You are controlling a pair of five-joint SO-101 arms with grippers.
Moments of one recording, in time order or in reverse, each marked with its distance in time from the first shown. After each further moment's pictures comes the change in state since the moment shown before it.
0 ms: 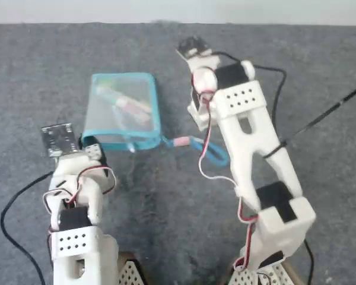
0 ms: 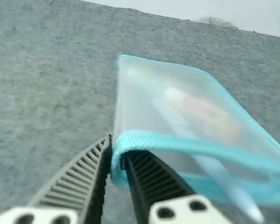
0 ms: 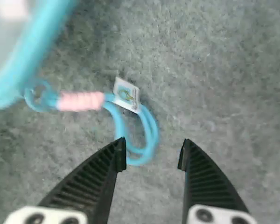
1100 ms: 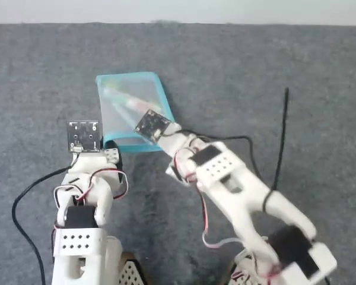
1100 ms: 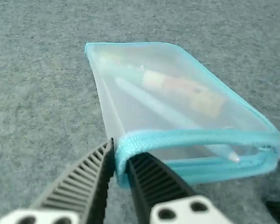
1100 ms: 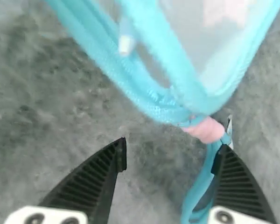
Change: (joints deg) left arm 8.0 0.0 -2.5 7.7 -3.5; right arm -14.5 -17.6 51.0 -44.0 11.7
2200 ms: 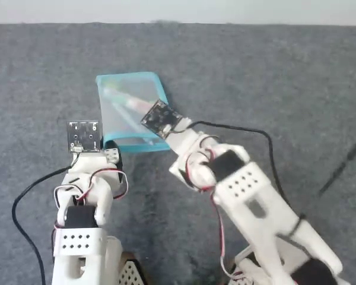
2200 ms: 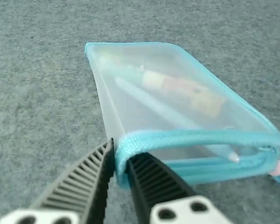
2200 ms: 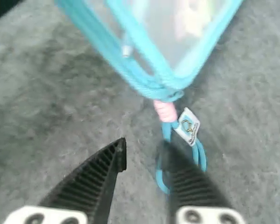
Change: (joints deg) left arm 0.0 0.0 0.0 0.0 0.0; right arm -1.0 -18.8 -0.9 14.3 -5.0
